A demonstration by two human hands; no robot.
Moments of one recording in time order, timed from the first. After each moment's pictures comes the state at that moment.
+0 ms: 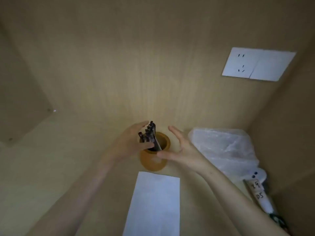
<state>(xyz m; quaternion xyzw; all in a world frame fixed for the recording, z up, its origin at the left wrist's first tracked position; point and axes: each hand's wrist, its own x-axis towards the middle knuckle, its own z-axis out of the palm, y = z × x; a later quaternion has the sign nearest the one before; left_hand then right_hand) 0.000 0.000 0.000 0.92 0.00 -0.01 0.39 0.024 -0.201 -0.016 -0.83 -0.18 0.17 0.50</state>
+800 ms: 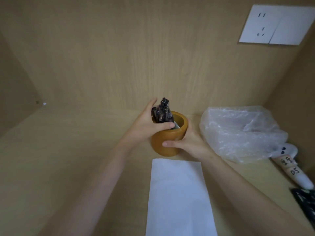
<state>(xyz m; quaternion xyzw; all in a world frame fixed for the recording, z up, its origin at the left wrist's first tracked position) 0.030 0.015 -0.073 0.81 -0.06 0.02 0.58 0.045 -0.157 -0.117 -0.79 -0.16 0.08 0.59</state>
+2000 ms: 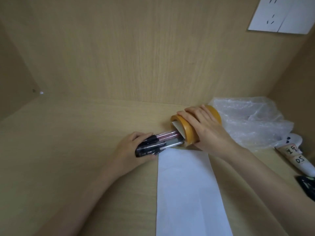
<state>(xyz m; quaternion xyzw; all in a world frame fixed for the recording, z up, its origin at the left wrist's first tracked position) -0.027 0.077 -0.175 0.92 -0.15 0.08 0.35 0.029 -0.181 -0.112 -0.91 -0.36 -0.19 0.02</state>
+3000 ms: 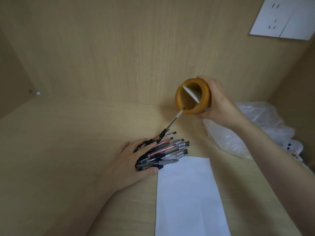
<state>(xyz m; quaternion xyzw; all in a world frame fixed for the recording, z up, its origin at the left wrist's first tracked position) -0.039 0.074 -0.183 0.95 -0.17 0.10 0.23 0.093 -0.199 -0.060 -0.90 -0.30 -0.19 0.25</state>
